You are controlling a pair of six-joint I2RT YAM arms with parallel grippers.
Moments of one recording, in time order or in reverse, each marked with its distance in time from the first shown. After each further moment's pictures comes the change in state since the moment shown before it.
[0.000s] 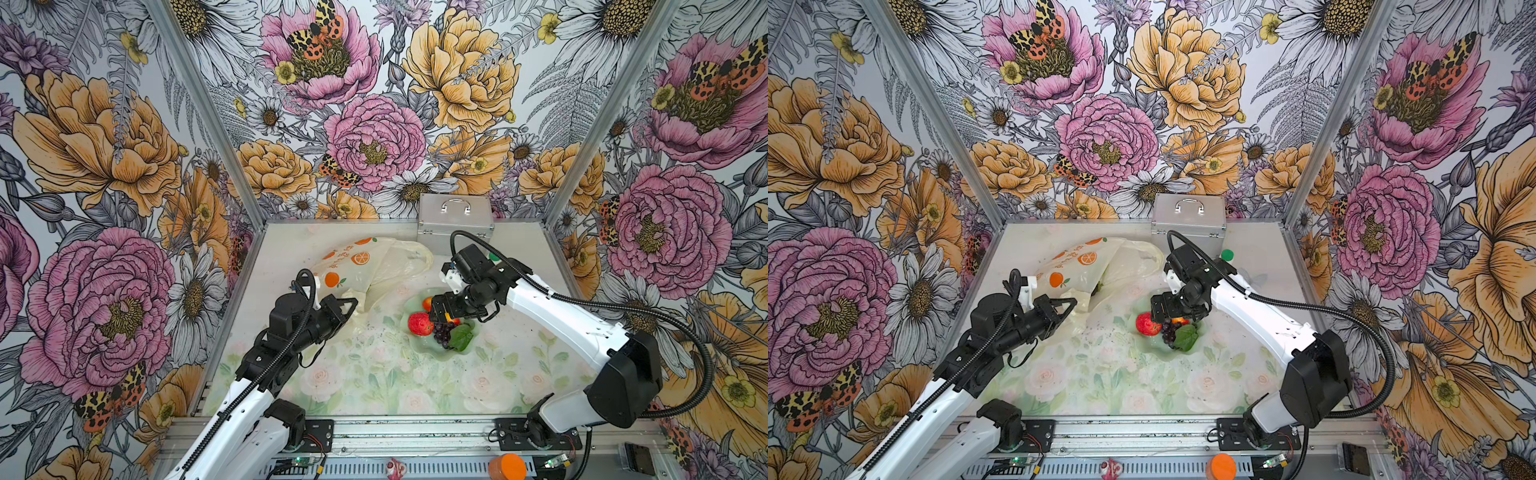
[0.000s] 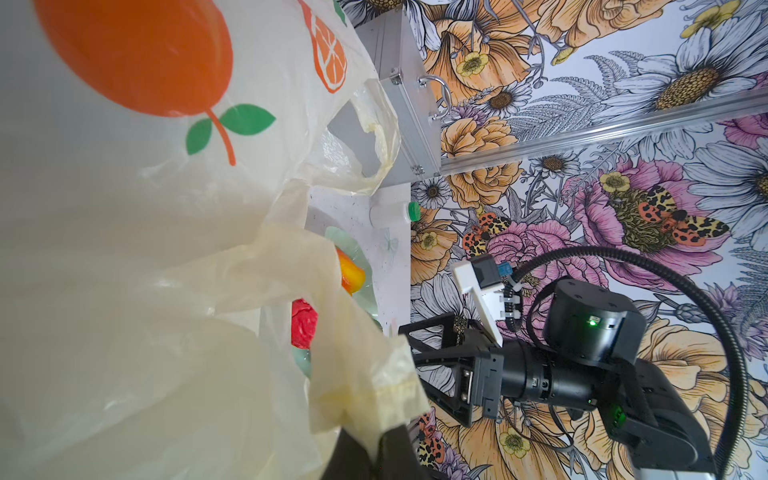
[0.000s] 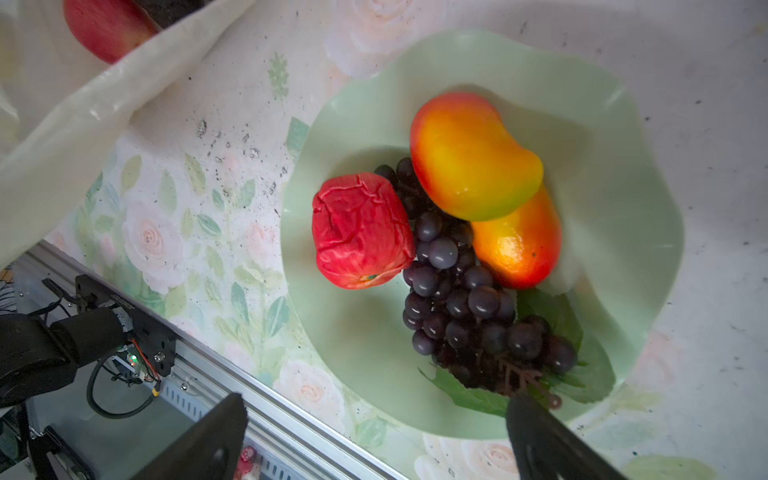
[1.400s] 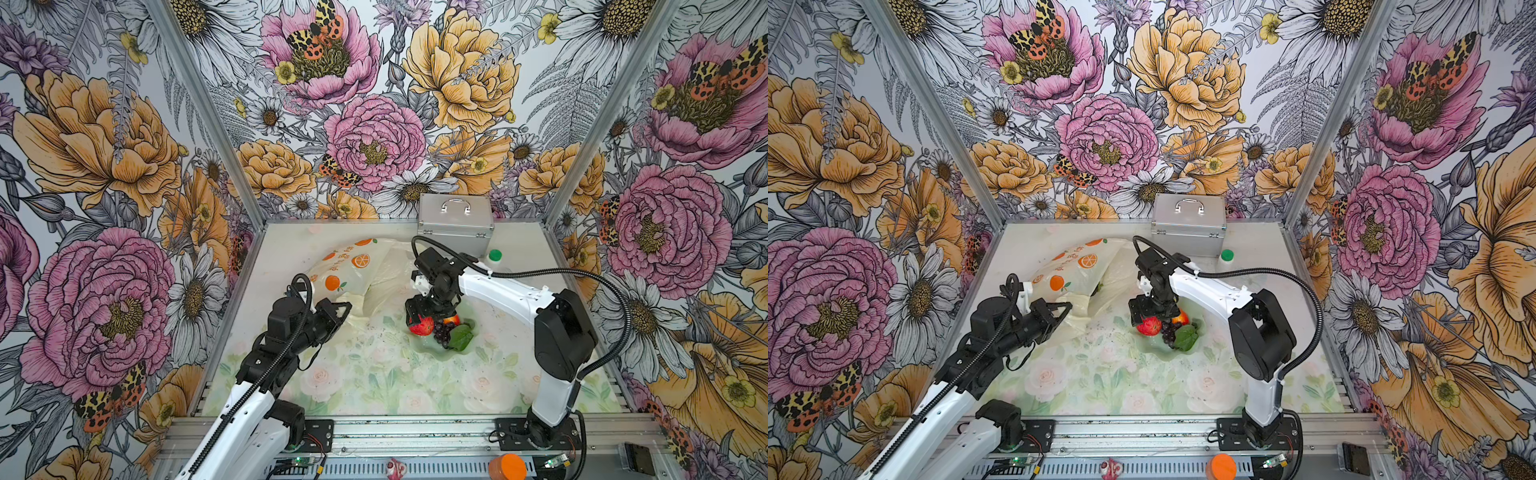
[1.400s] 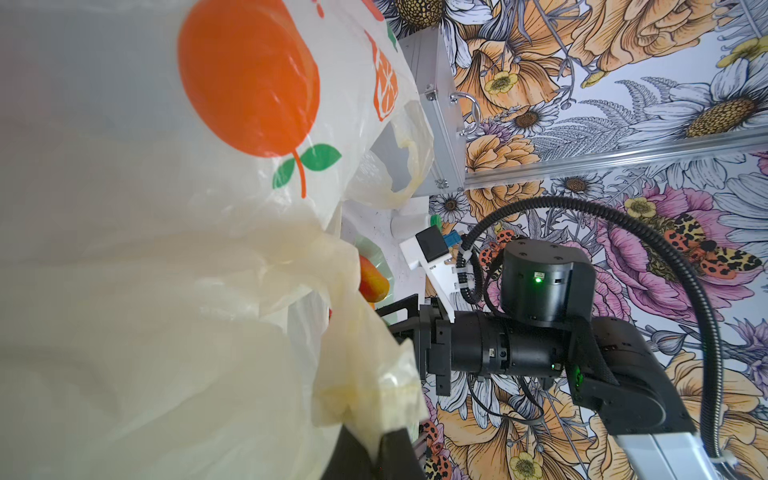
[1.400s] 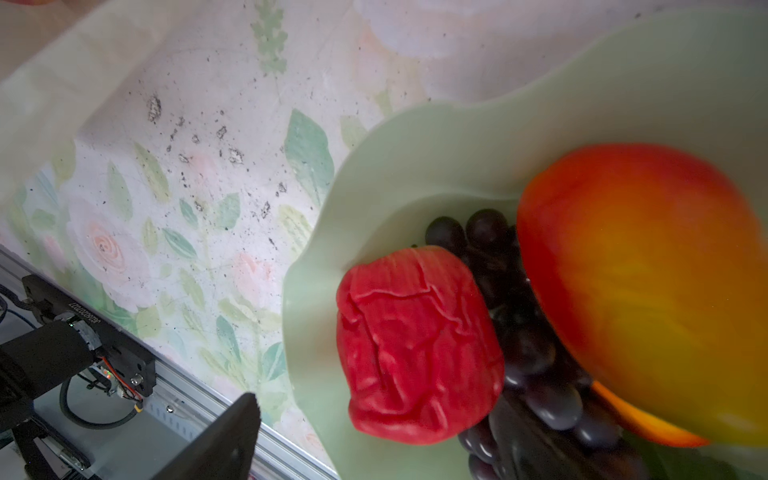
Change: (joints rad) left arm 0.080 -0.023 -0.053 -0.018 0.024 0.000; right arm 0.082 0.343 0.182 0.029 -0.029 -0.001
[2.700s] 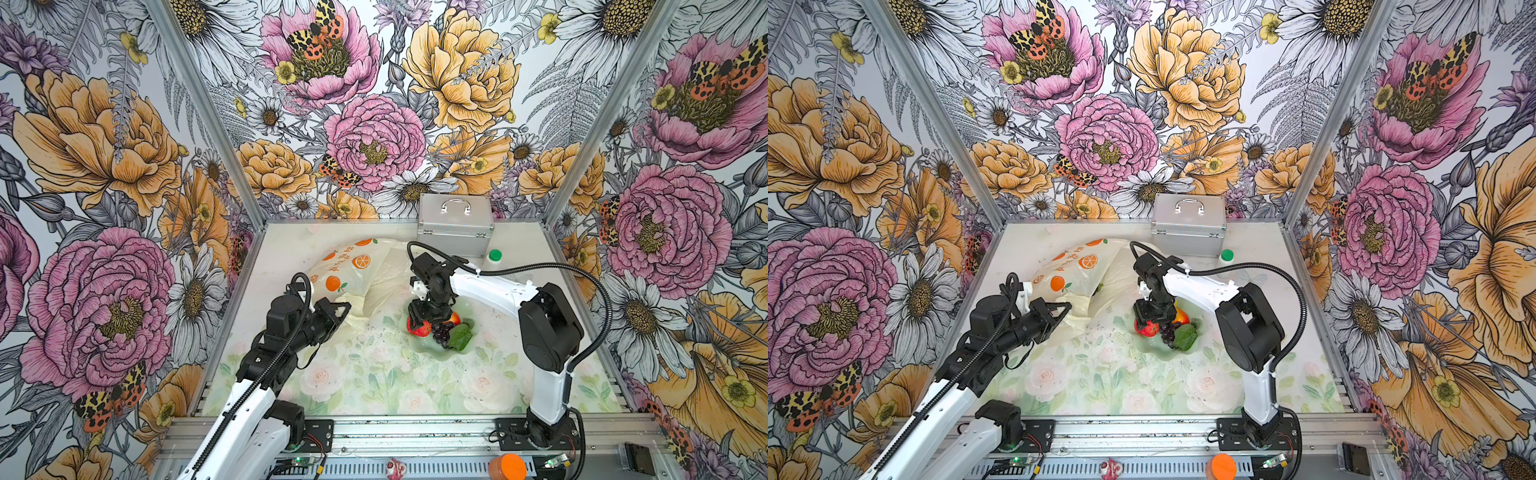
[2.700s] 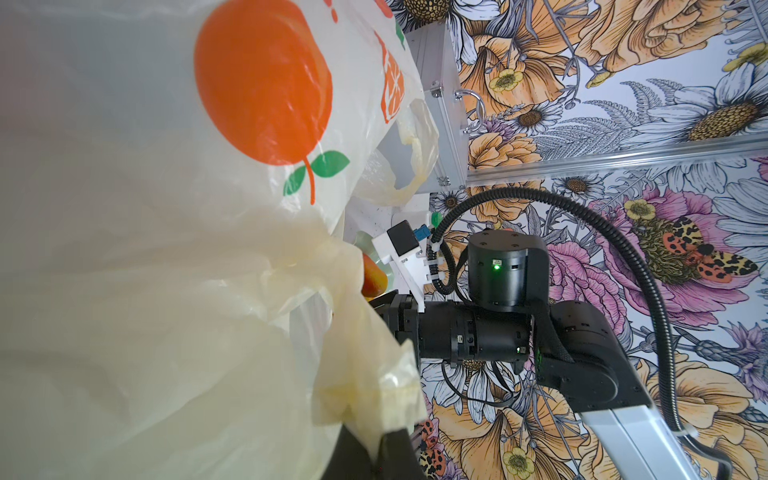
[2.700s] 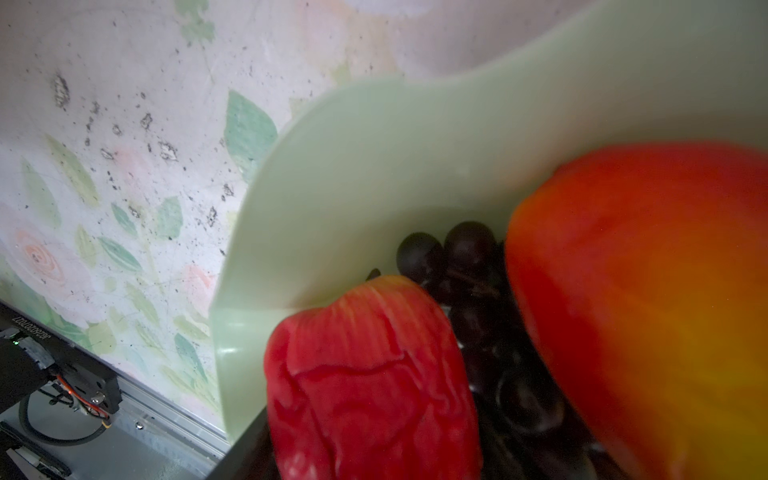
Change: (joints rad) left arm 0.034 0.019 0.000 -0.003 0.049 0.000; right arm 0.001 0.079 0.005 0.000 0.014 -0.009
